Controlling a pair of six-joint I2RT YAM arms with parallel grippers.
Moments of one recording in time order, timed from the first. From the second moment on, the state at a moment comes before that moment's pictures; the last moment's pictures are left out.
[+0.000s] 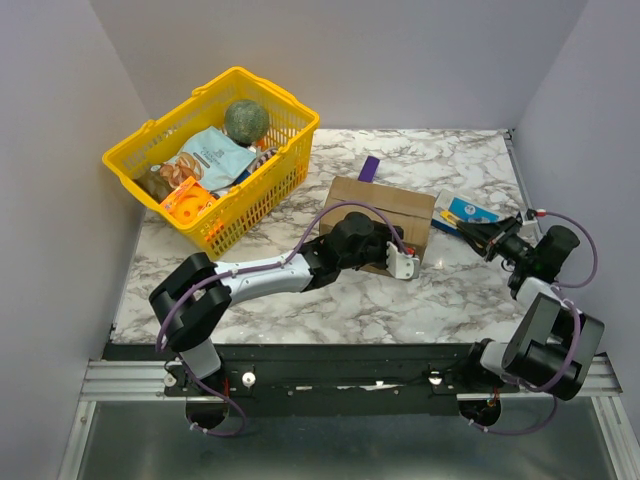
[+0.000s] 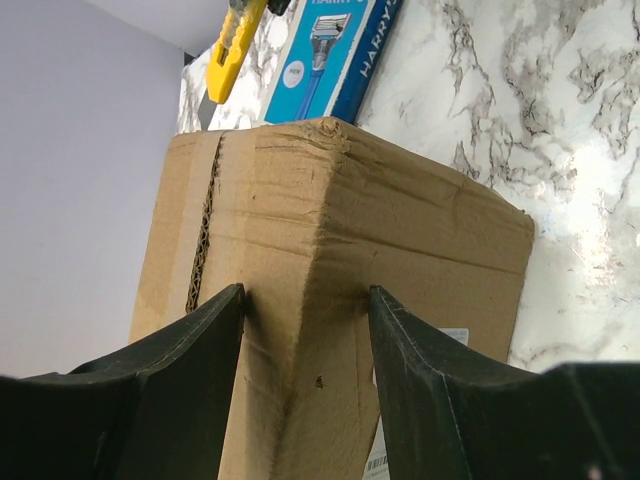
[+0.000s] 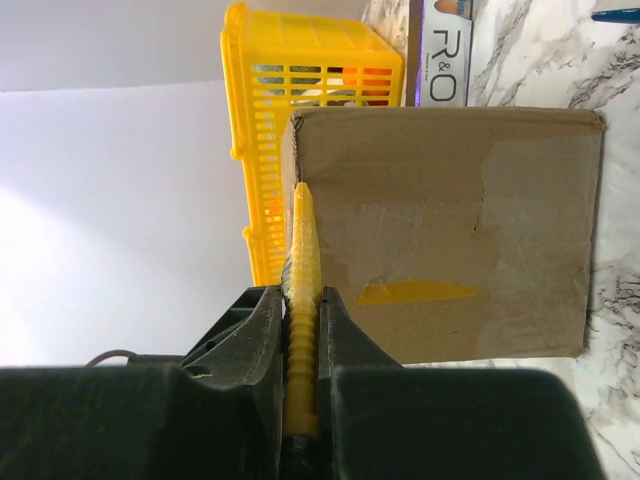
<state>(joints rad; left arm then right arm) -1.00 1.68 1.08 0.28 0.19 0.88 -0.53 1.28 0.42 0.59 -1.20 1.26</state>
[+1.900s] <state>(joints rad) -1.01 1.74 1.13 0.31 0.05 0.83 -0.58 1.02 0.57 -0.38 -1.28 0.68</state>
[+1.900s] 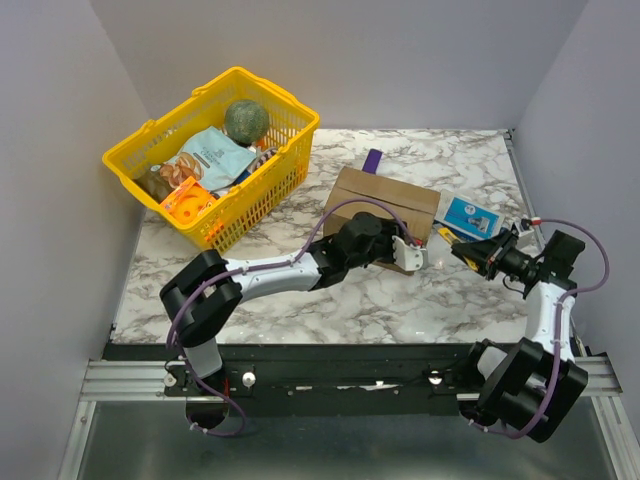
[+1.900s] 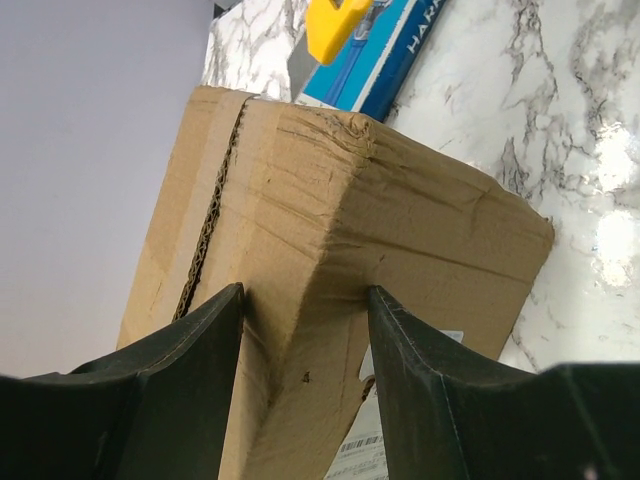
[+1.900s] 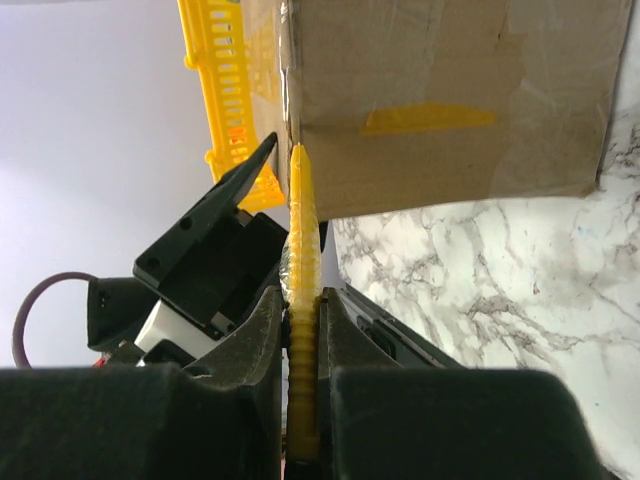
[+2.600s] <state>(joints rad) -0.95 1.50 1.11 0.12 0.20 0.68 -0.61 1.05 1.07 -0.86 -0.97 0.10</state>
